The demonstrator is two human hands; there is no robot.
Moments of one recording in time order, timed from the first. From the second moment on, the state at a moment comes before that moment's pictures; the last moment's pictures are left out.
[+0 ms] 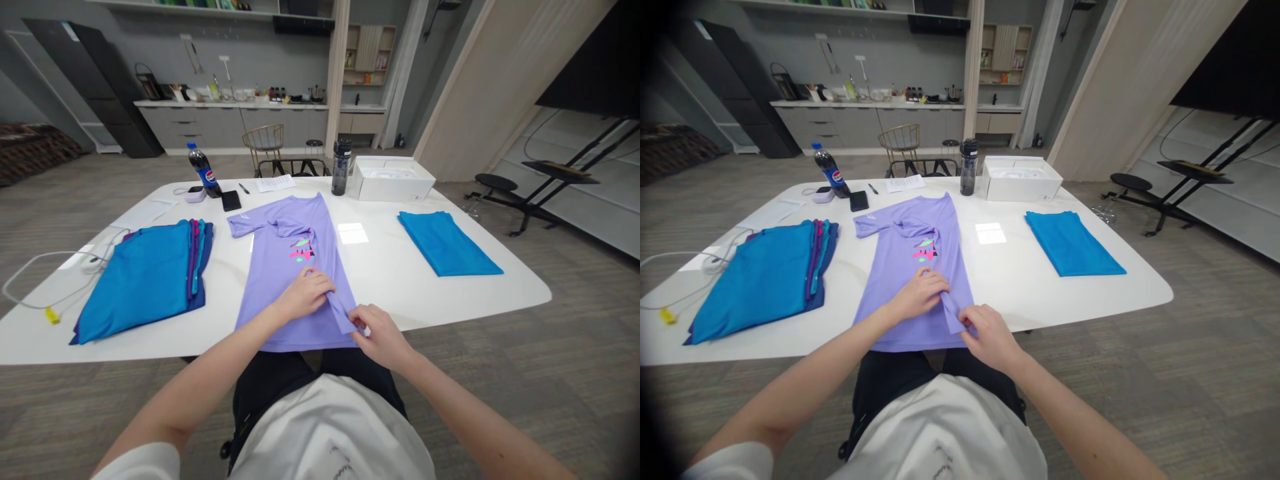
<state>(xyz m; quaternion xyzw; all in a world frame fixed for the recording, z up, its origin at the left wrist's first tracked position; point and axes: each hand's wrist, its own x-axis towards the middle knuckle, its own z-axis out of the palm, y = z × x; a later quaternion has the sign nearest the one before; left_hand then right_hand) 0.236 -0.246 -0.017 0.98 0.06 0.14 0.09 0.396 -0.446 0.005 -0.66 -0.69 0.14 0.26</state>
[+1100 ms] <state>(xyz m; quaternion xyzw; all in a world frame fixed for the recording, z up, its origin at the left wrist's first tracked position) 0.315 0.009 -0.022 0.80 0.58 0.15 0.10 0.546 -0.121 -0.028 -0.75 -0.62 0.15 0.20</state>
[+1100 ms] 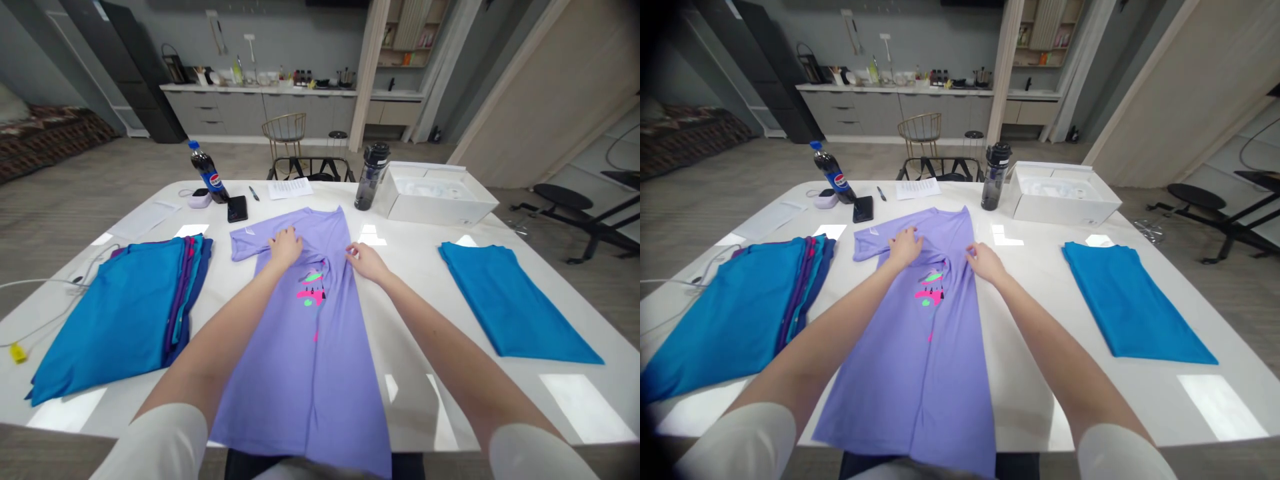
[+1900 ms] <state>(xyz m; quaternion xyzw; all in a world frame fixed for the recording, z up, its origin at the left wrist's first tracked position) 0.324 0.122 -0.048 0.82 0.56 0.11 0.11 0.601 0.086 -0.075 -0.84 -0.49 0.01 0.23</state>
